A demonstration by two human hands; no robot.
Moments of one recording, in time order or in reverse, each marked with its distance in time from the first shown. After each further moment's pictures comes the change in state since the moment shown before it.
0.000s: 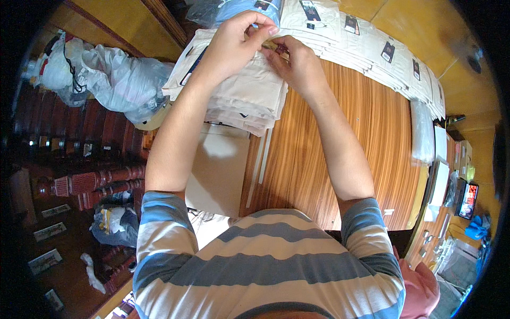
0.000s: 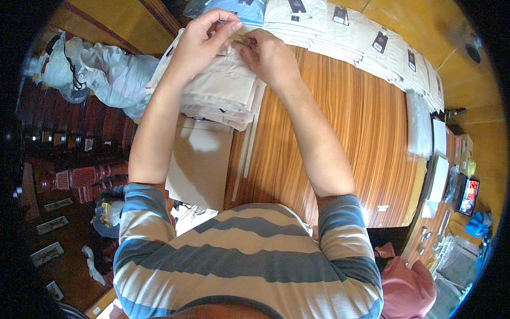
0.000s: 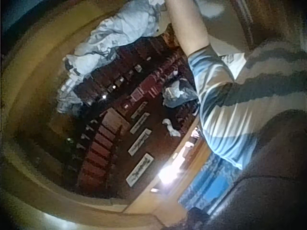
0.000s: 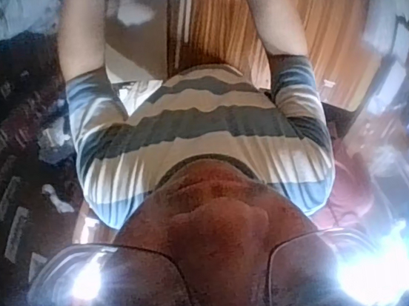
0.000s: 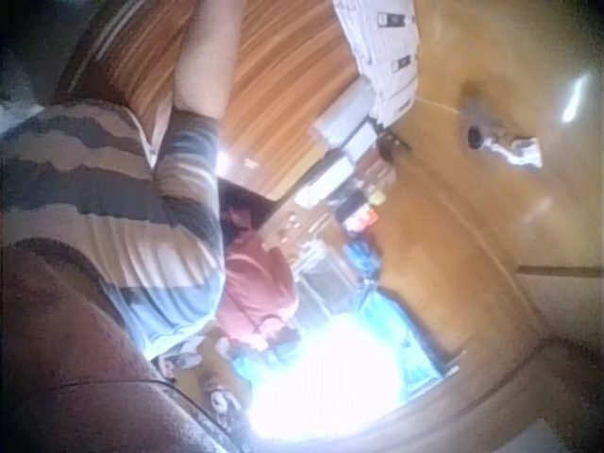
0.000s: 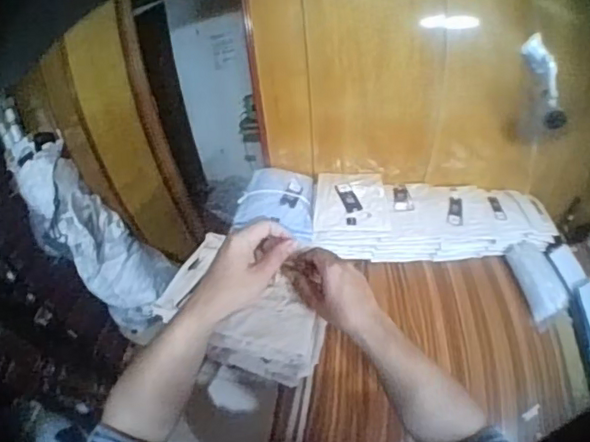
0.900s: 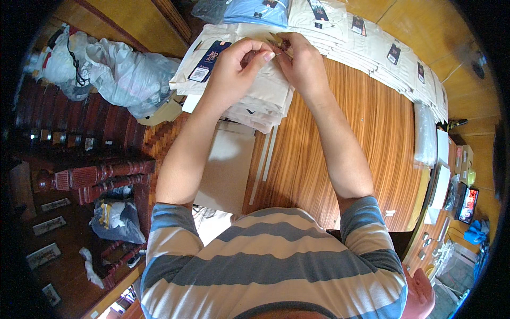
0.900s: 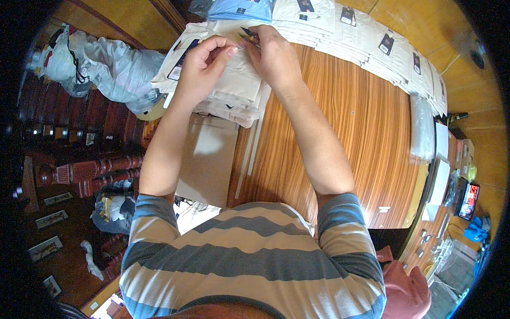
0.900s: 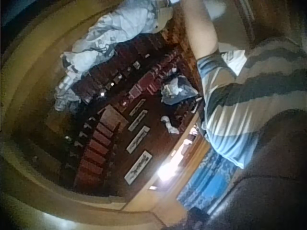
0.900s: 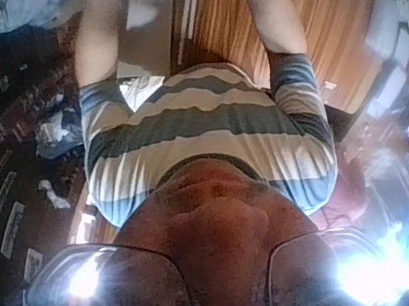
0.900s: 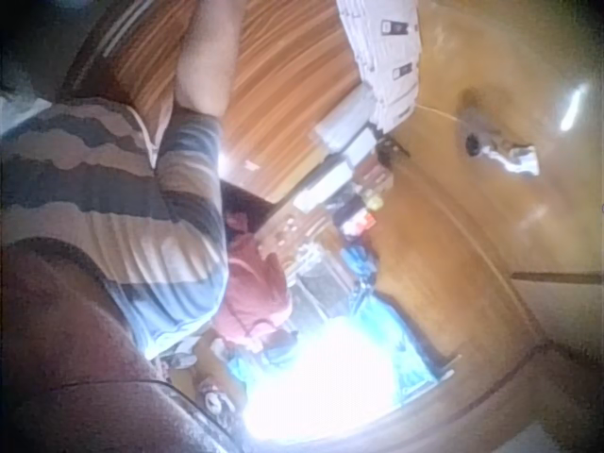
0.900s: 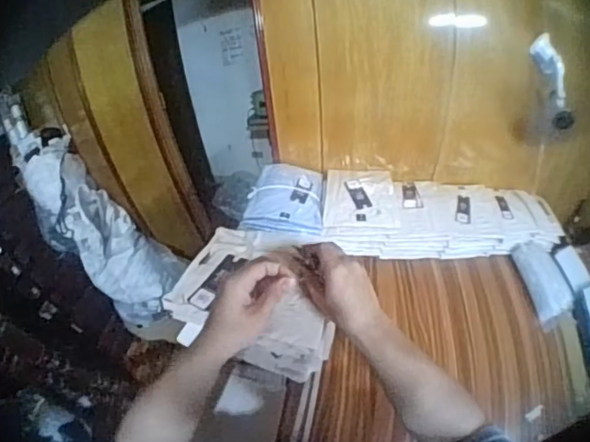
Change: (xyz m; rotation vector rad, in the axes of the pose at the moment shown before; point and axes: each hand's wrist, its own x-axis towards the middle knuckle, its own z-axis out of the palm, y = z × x) left_hand -0.065 0.005 0.005 -0.179 0.070 -0.146; right_hand -0.002 -0.015 0.009 -0.093 0.115 -0.102
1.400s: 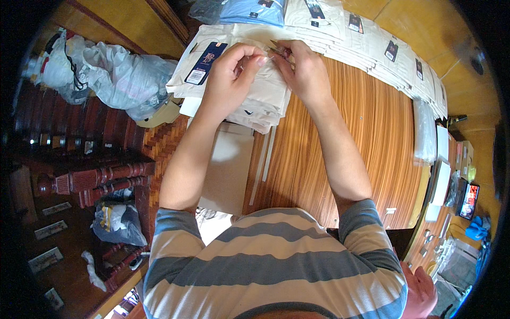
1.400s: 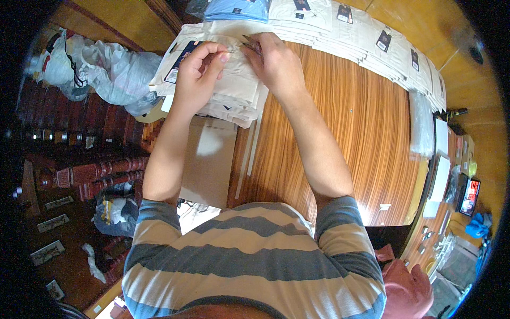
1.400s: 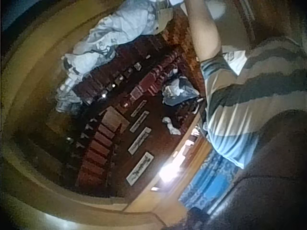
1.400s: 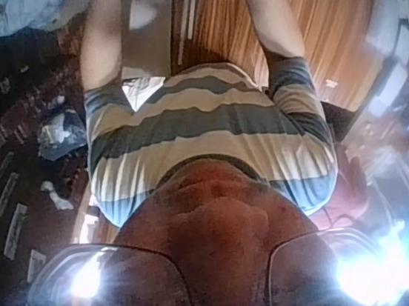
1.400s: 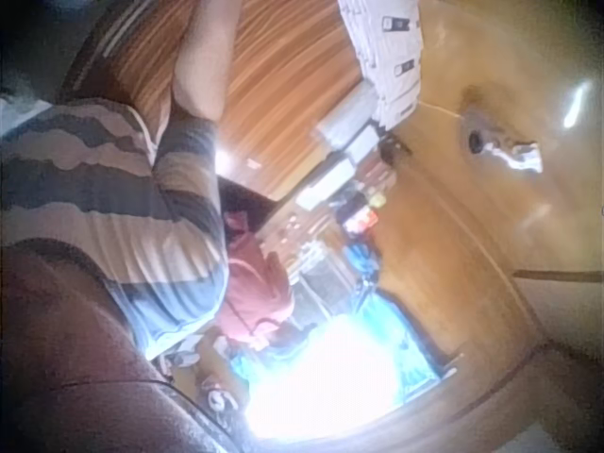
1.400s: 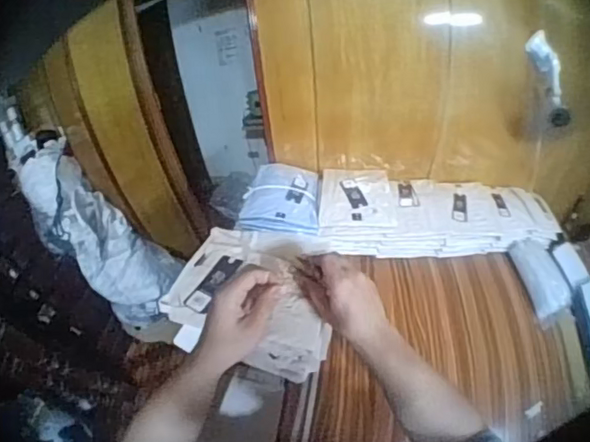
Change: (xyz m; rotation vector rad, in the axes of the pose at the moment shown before) left_hand -0.013 0.001 0.001 -0.008 0.050 -0.018; right_hand -0.018 0.000 -0.009 -0.029 -0.021 0.035
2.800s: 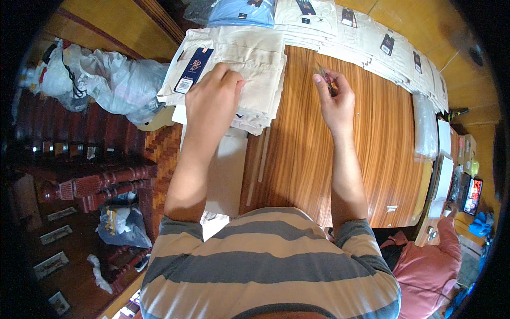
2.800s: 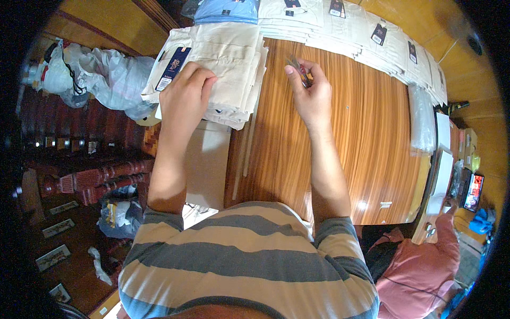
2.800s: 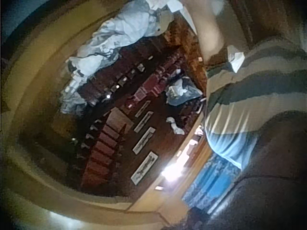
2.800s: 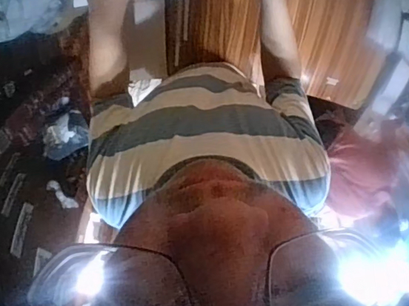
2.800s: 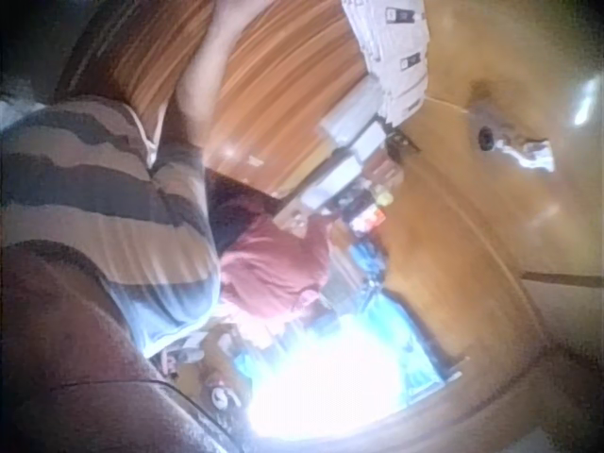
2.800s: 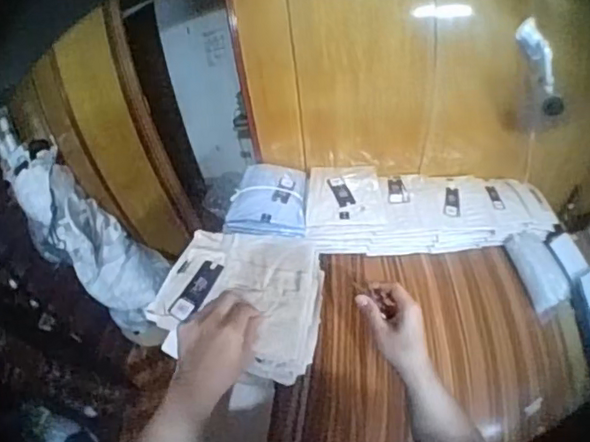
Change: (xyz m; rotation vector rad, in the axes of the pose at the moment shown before) left_hand -0.023 0.036 0.006 1.022 -0.017 0.179; right_hand -0.074 0.038 -0.057 0.243 0.156 0.472
